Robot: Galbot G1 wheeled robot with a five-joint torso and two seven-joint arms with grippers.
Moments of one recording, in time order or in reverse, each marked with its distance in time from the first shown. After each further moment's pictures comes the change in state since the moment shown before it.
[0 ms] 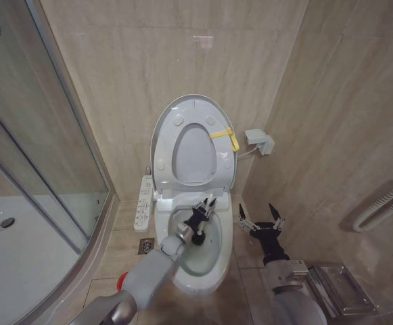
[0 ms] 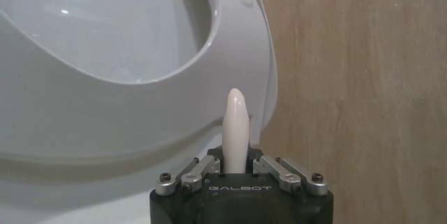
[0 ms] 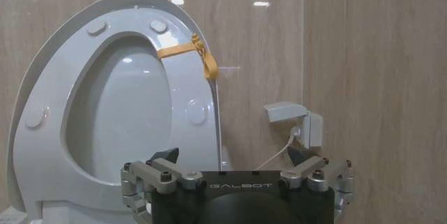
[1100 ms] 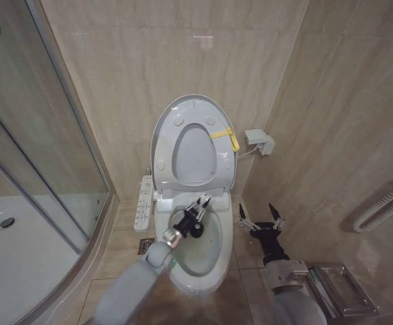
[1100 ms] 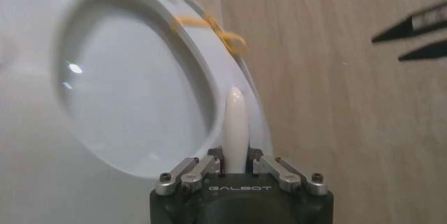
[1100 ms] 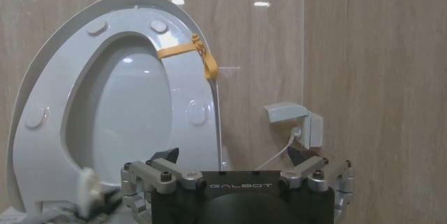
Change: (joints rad) left arm 0.229 0.199 -0.128 -0.460 0.116 0.007 -0.045; right arm 0.000 0.000 0.000 0.000 0.000 0.000 0.000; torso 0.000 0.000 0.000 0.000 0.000
